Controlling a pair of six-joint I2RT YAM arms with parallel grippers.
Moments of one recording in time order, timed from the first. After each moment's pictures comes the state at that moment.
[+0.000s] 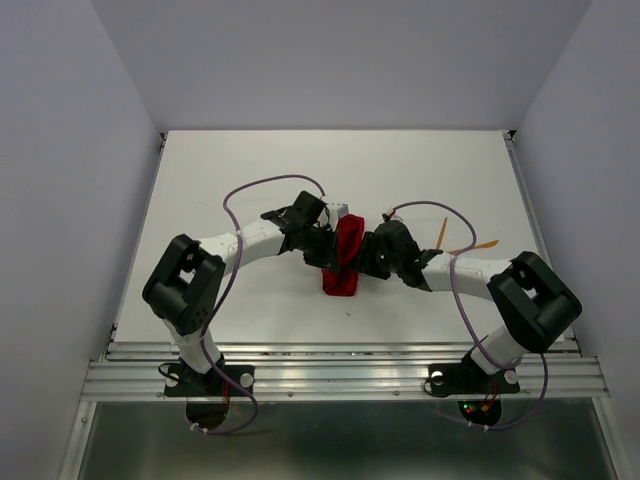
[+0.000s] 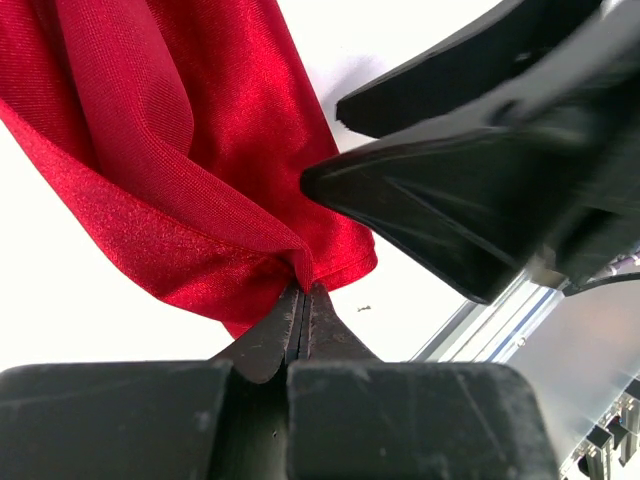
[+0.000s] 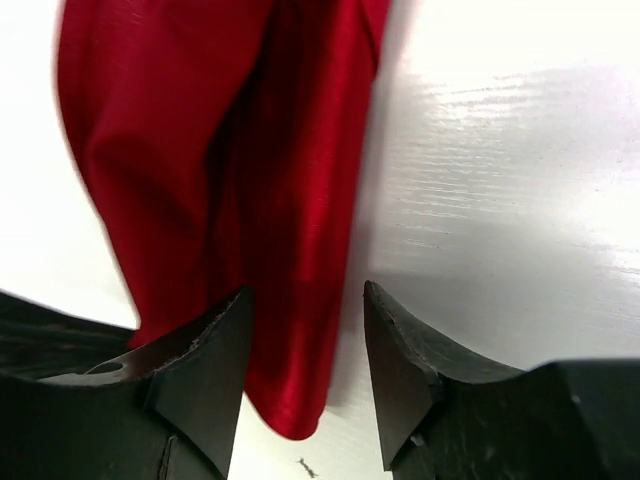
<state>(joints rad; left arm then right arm) -0.67 1.71 1.10 -0.38 0.45 -0.34 0.66 1.54 0.70 0.11 0.02 0.86</state>
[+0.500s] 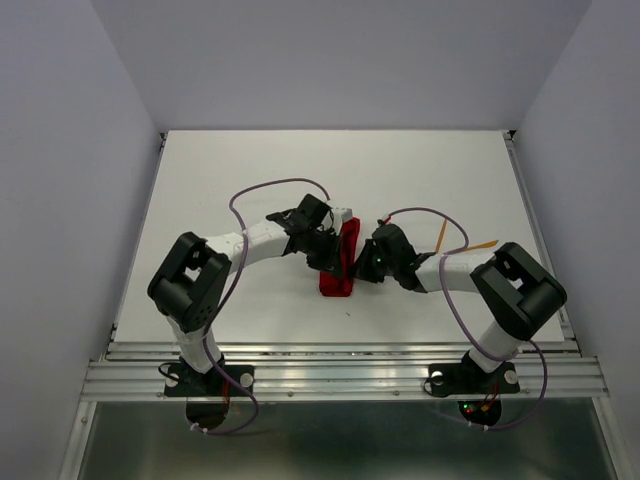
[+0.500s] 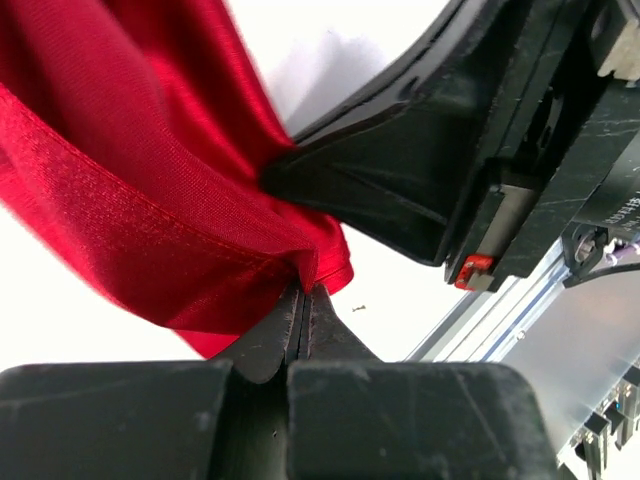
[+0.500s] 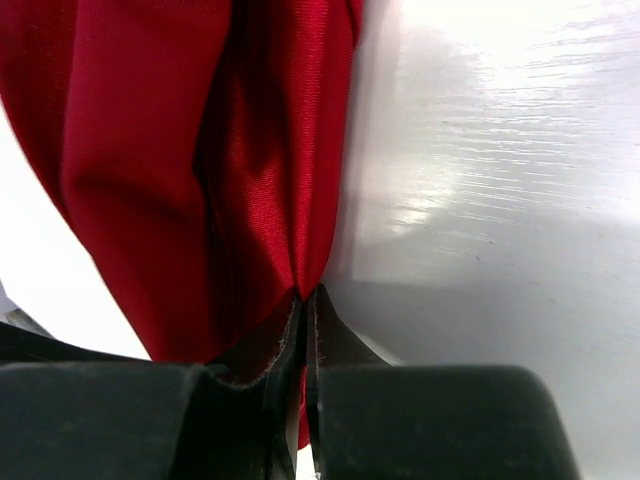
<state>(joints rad) -0.68 1.74 1.10 -0.38 0.46 -0.34 0.66 1.64 0.67 0.22 -0.08 0.93</state>
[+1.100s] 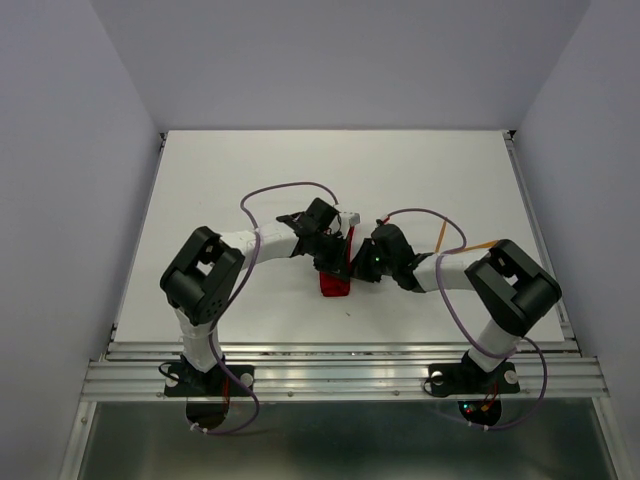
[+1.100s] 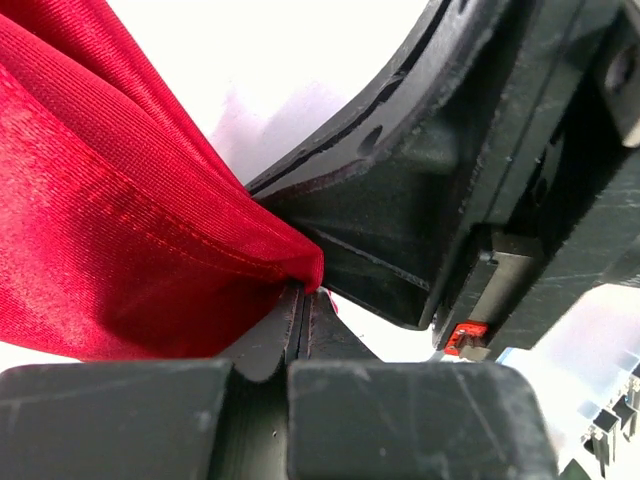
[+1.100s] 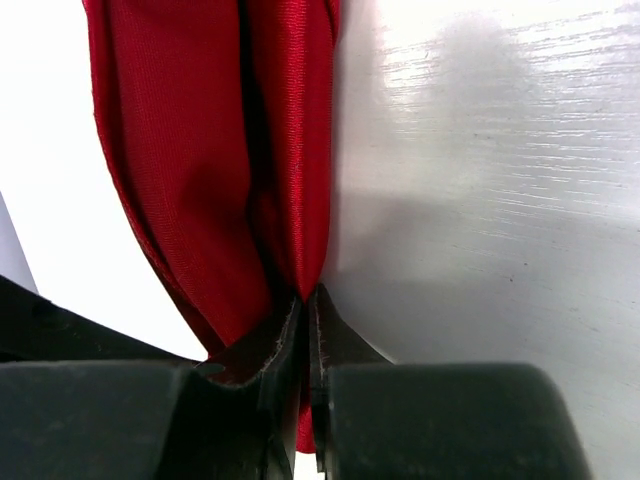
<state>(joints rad) -0.72 1.82 1.12 -0.33 0.47 -0.34 0.66 1.68 0.67 0.30 -0.11 0.98</state>
